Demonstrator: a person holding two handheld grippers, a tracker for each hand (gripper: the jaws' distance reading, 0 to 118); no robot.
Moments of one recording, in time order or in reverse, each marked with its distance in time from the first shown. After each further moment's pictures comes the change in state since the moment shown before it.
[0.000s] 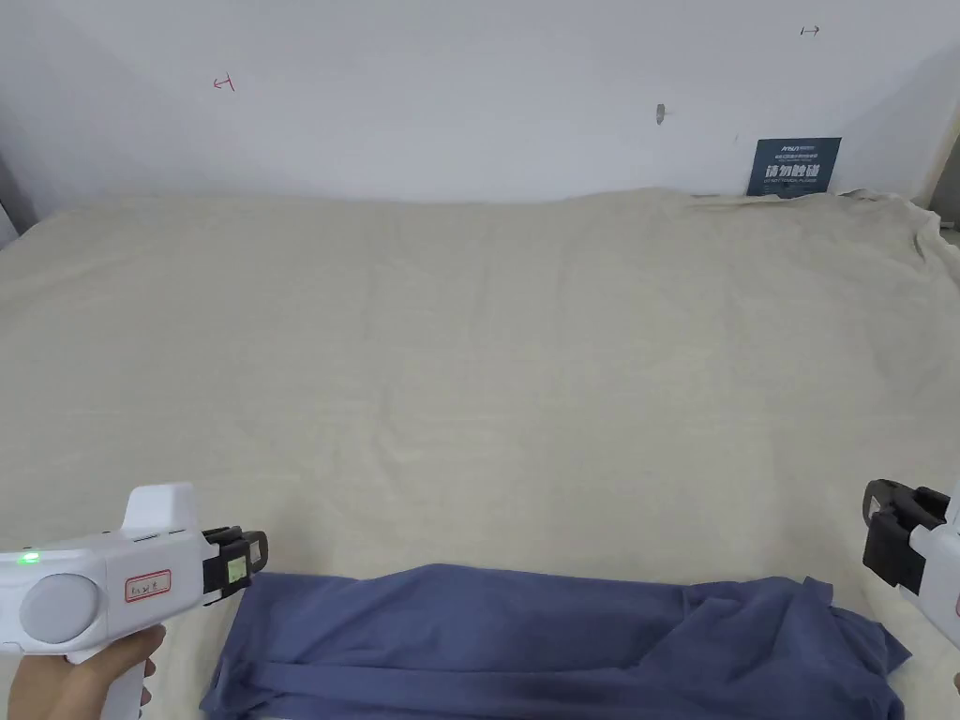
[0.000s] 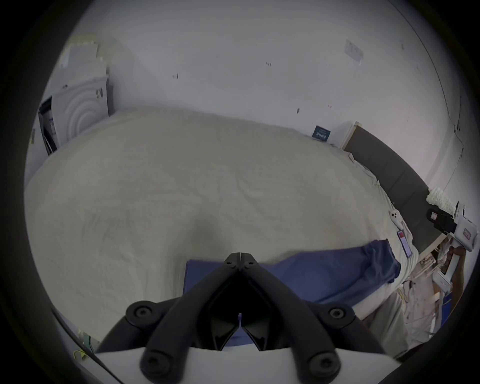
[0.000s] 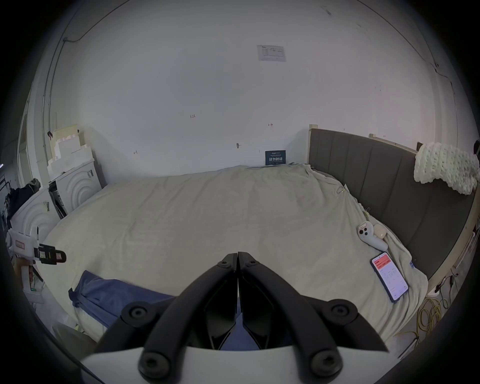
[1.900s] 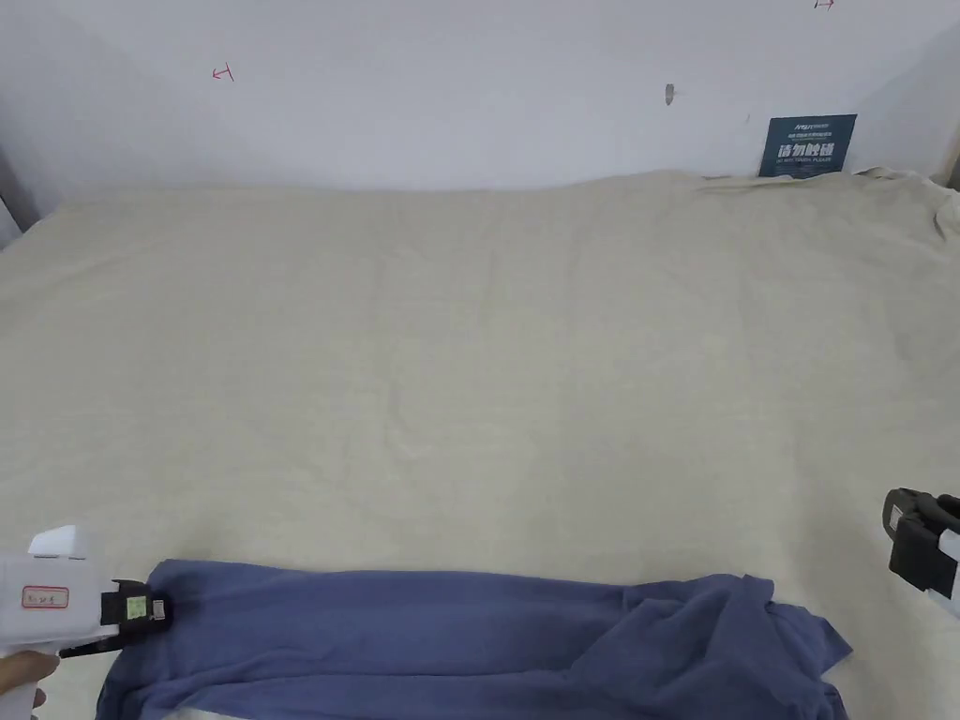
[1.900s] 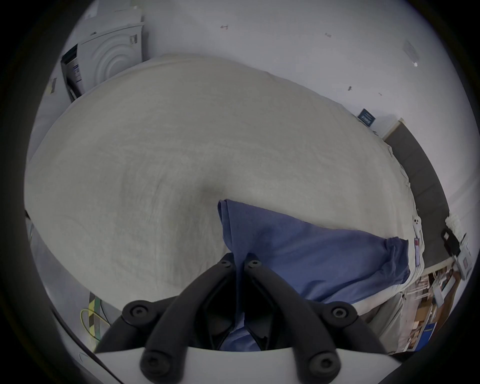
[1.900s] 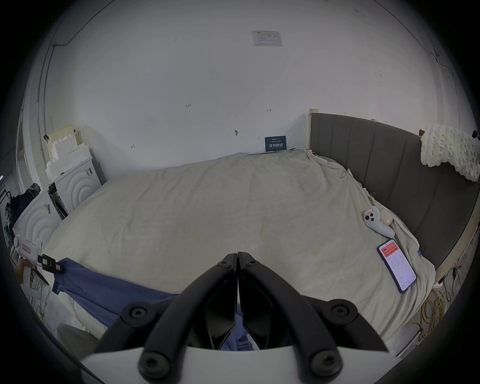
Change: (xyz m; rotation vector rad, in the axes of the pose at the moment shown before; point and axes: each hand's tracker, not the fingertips) left arm -0.094 0.005 0.001 -0.230 0.158 0.187; right arm 0.010 -0.010 -0.021 -0.071 0.020 -0.038
